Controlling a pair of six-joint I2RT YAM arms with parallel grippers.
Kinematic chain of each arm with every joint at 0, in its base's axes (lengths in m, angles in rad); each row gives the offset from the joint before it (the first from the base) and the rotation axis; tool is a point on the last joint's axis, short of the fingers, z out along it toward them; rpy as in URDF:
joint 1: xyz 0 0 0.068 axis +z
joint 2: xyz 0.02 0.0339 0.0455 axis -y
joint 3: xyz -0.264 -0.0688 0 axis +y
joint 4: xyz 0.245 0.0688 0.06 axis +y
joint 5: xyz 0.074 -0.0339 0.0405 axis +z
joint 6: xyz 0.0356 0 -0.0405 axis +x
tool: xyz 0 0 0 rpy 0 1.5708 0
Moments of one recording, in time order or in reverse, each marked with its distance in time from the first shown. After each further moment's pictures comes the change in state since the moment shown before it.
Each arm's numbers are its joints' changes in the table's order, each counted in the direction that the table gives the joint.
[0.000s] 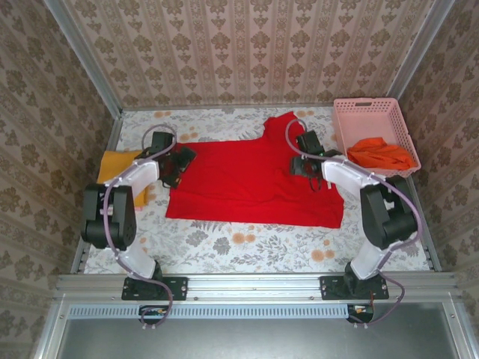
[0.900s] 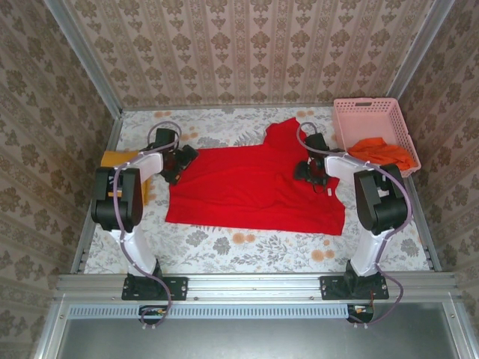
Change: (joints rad) left arm 0.013 -0.146 -0.074 -0.012 -0.010 0.116; right arm -0.089 -0.083 0.039 0.049 0.182 0.110
